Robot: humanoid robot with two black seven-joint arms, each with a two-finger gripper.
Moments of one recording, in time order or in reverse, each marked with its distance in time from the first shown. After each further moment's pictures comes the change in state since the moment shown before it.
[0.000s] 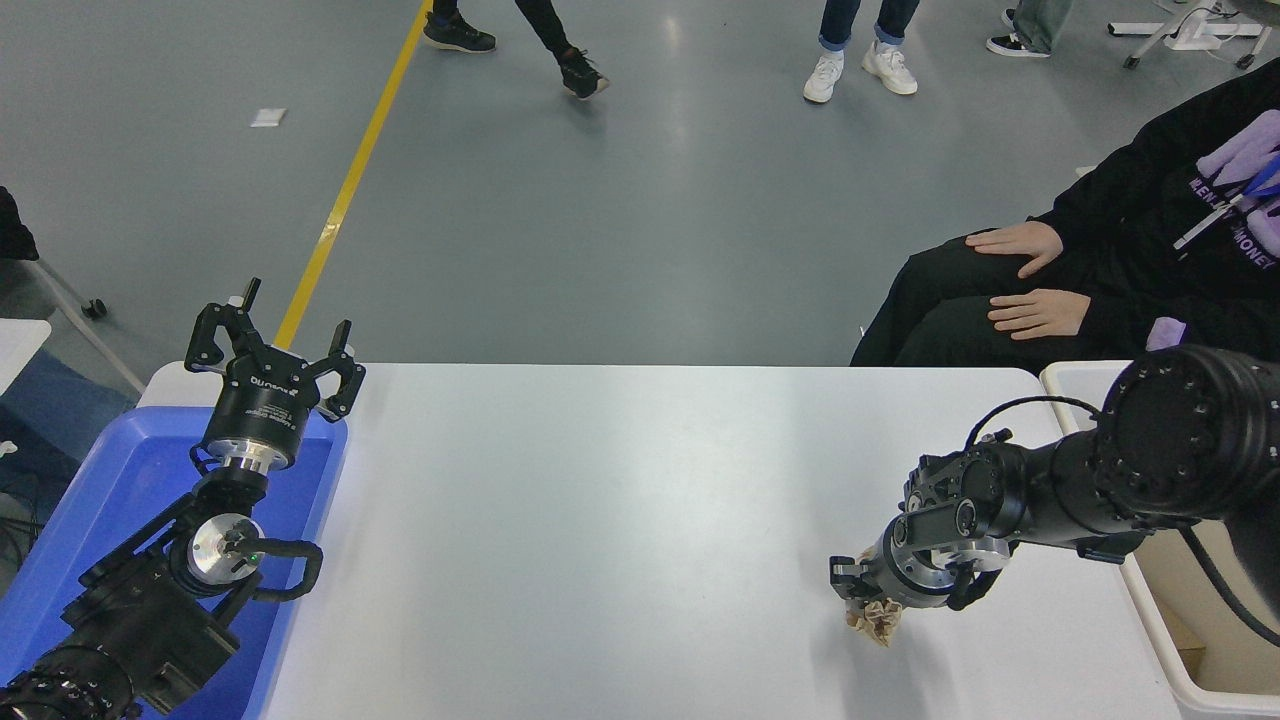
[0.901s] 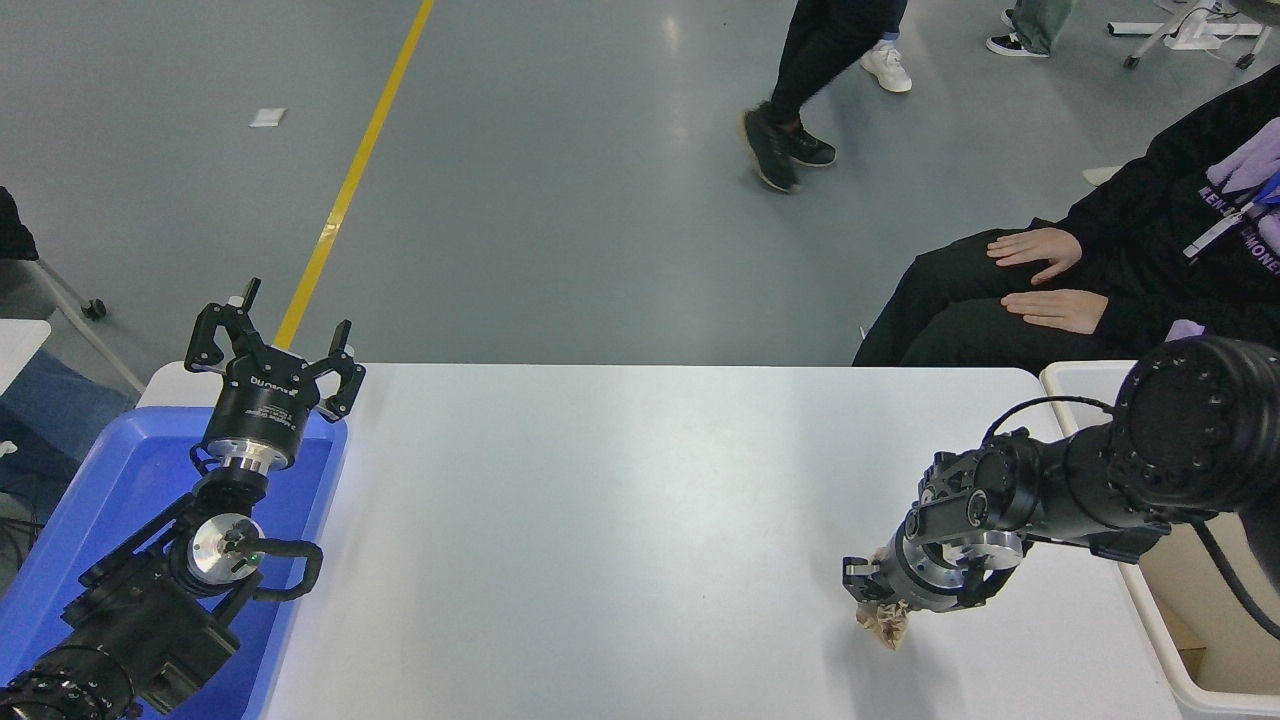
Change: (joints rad) left arm 0.000 0.000 0.000 0.000 0.000 0.000 0.000; right arm 0.021 -0.030 -0.015 0.029 0.054 0.015 -0.001
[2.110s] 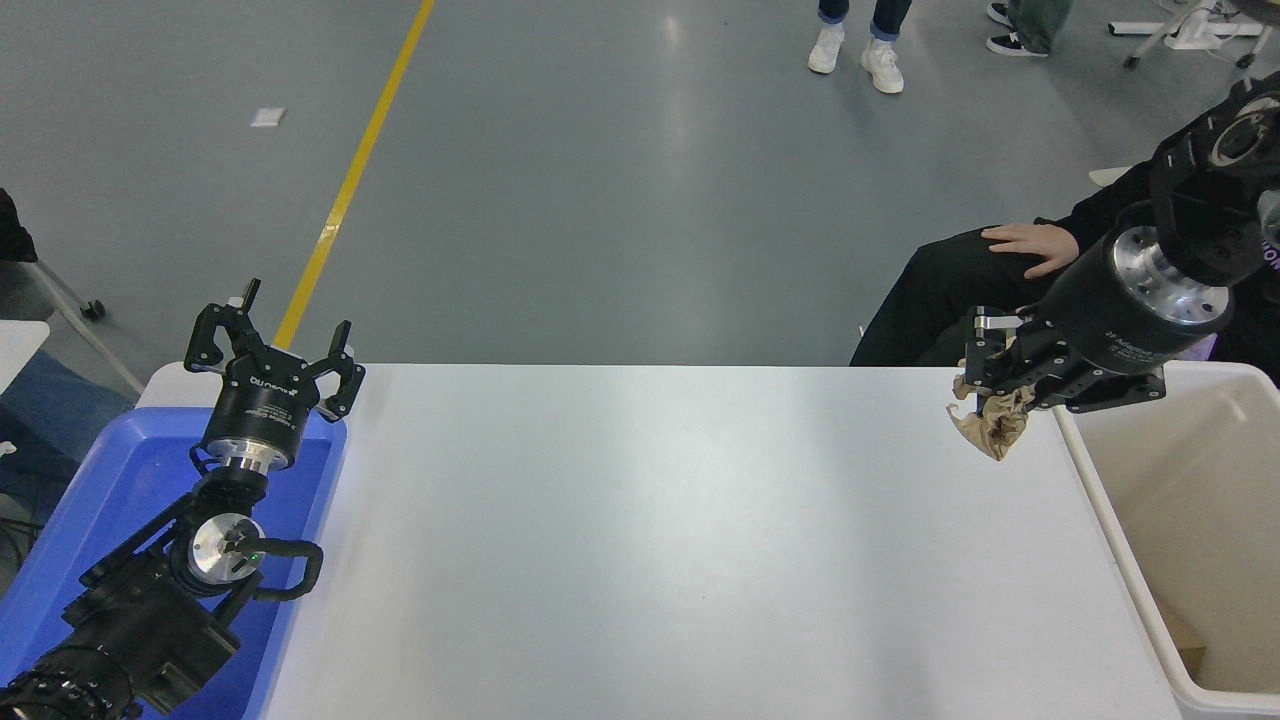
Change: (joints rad) left arm 0.000 0.000 0.000 0.000 0.000 0.000 0.001; right arm 1.010 -0.386 -0.158 0.483 0.089 0.461 0.007
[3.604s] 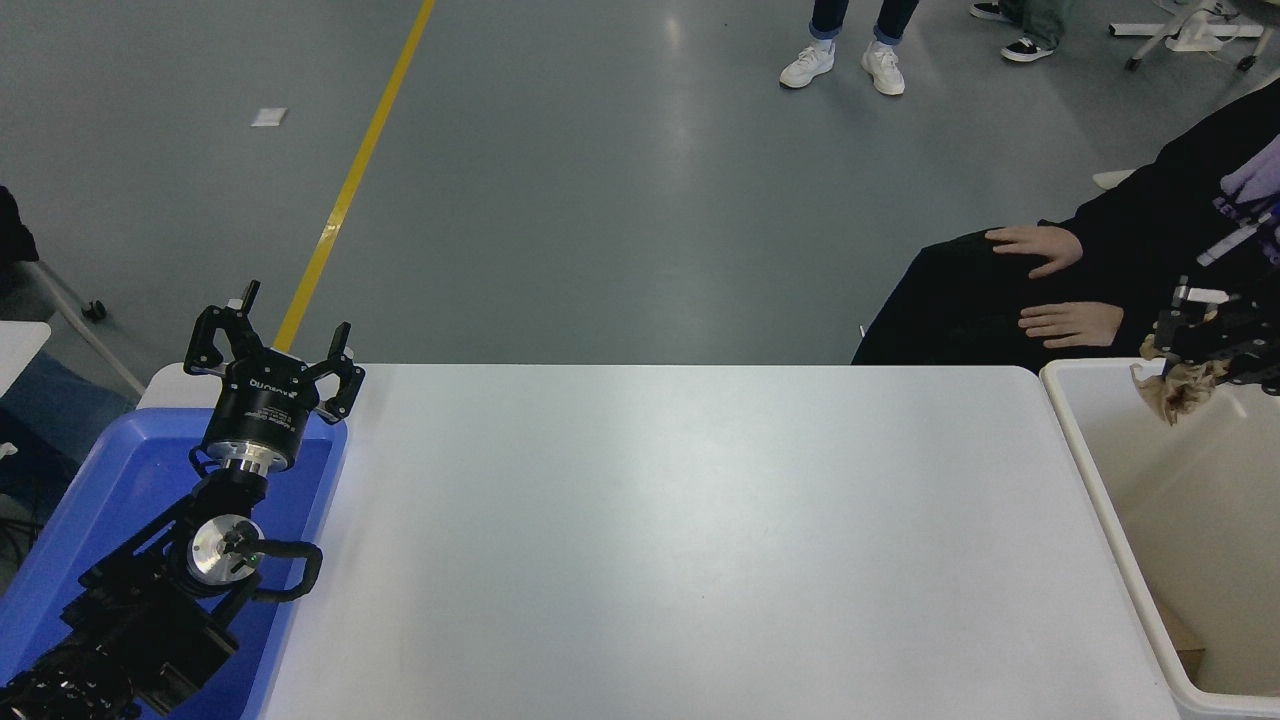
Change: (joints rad) left arm 0.003 0.000 0.000 0.001 0.000 0.001 -0.002; right arm -0.079 -0.312 -0.213 -0.050 -0.171 -0.298 -0.001
